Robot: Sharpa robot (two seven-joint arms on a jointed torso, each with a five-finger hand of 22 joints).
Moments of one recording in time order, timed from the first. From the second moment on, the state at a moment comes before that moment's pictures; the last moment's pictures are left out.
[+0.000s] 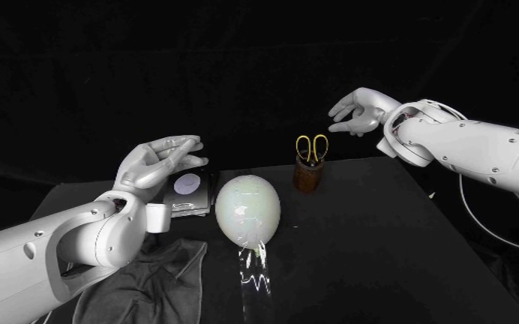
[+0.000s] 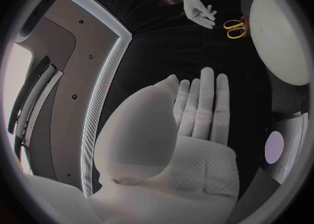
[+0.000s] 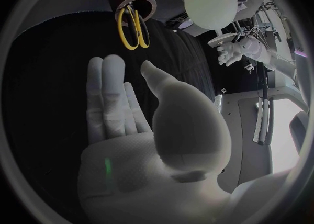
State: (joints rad) left arm 1.21 -0.91 -0.05 1.64 0.05 -0.38 0.60; left_hand 1.58 -0.12 0.33 0.28 0.05 0.88 0.21 0.30 0.23 1.06 0.15 0.12 0.06 1.02 0.09 0.65 0.21 0.17 0.92 0.23 0.28 0.11; right arm 1.47 -0.88 -0.15 1.16 -1.11 -0.33 0.13; right_hand 1.28 -0.18 0.35 -0.02 0.05 0.91 0.21 0.17 0.18 1.07 0.14 0.06 0.06 1.46 0.04 0.79 0.60 0.18 1.12 0.14 0.67 0.34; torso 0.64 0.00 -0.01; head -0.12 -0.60
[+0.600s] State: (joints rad) left arm 1.22 -0.91 -0.05 1.64 0.05 -0.38 0.60; left_hand 1.58 -0.12 0.33 0.28 0.05 0.88 0.21 0.30 0.23 1.07 0.15 0.12 0.06 1.02 0.09 0.65 0.21 0.17 0.92 0.24 0.28 0.11; right arm 1.46 -0.83 -0.15 1.13 -1.18 -0.25 0.07; right_hand 1.35 -0.14 0.18 0.06 0.05 0.91 0.21 0.15 0.17 1.05 0.14 0.06 0.06 1.47 0.05 1.32 1.12 0.14 1.24 0.14 1.04 0.78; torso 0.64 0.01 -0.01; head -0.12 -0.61
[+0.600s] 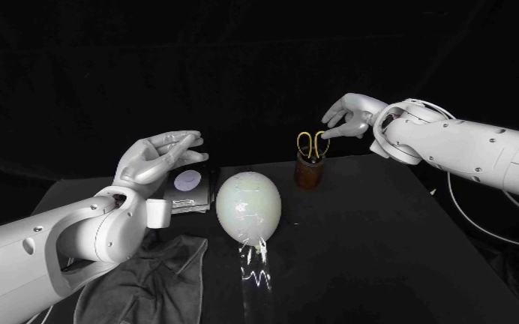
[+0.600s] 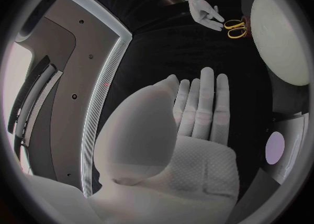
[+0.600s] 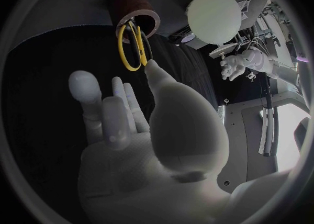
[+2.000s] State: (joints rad) left arm 1.22 -0.90 -0.05 1.64 0.05 -0.38 0.60; left_hand 1.58 -0.12 0.35 0.28 0.05 0.88 0.21 0.29 0.23 1.07 0.15 0.10 0.06 1.02 0.09 0.65 0.21 0.17 0.92 0.23 0.28 0.11; right arm 1.43 -0.79 -0.15 1.09 -1.19 -0.18 0.03; right_hand 1.46 -0.04 0.33 0.09 0.05 1.03 0.16 0.18 0.19 1.21 0.09 0.08 0.07 1.47 0.01 1.42 1.21 0.11 1.30 0.12 1.23 1.03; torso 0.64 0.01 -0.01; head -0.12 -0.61
